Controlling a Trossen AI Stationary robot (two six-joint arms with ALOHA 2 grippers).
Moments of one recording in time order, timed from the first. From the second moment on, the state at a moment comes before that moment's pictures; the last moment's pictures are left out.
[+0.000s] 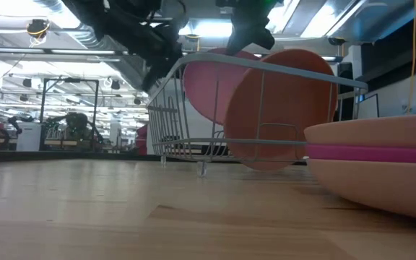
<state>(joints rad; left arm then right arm) 0.32 1.38 0.86 0.07 0.01 -0.56 0.01 1.74 1.59 -0.75 0.74 -0.59</state>
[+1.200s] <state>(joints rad) 0.30 1.39 0.86 0.19 0.15 -0.42 0.01 1.74 1.59 -0.73 0.72 -0.58</state>
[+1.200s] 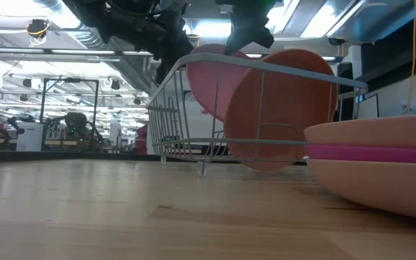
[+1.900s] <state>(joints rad) 0.30 1.39 0.86 0.26 0.15 -0.32 0.01 1.74 1.59 -0.73 0.67 -0.52</state>
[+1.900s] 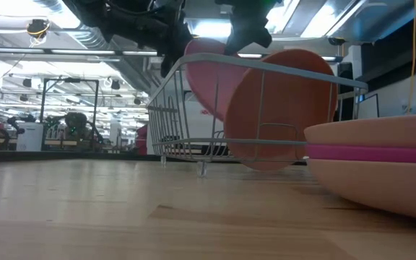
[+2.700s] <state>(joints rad) 0.30 1.47 0.86 0.46 0.23 -0.31 0.02 1.74 1.59 -0.82 0.75 -0.30</state>
